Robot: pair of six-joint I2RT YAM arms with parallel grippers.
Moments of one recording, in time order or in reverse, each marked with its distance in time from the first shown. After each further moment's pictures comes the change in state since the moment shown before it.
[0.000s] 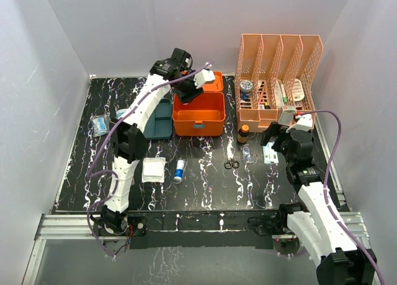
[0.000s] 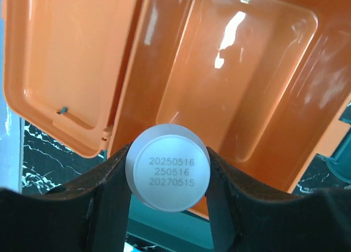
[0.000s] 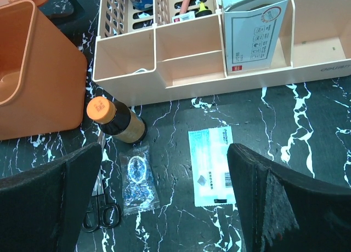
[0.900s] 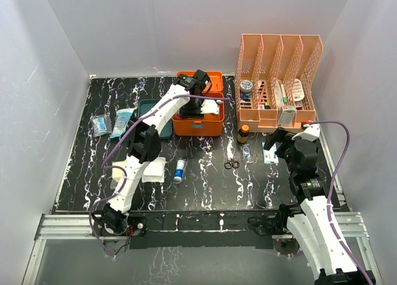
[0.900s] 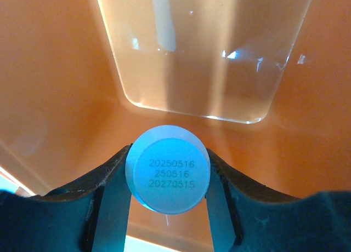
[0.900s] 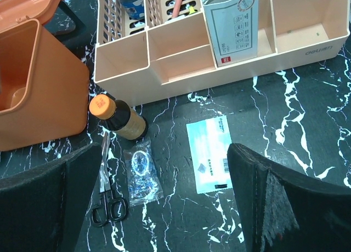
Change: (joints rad) left arm -0.135 0.155 0.000 -0.196 -0.391 0.325; right arm 0.000 -0.182 -0.043 -0.097 0.049 0.077
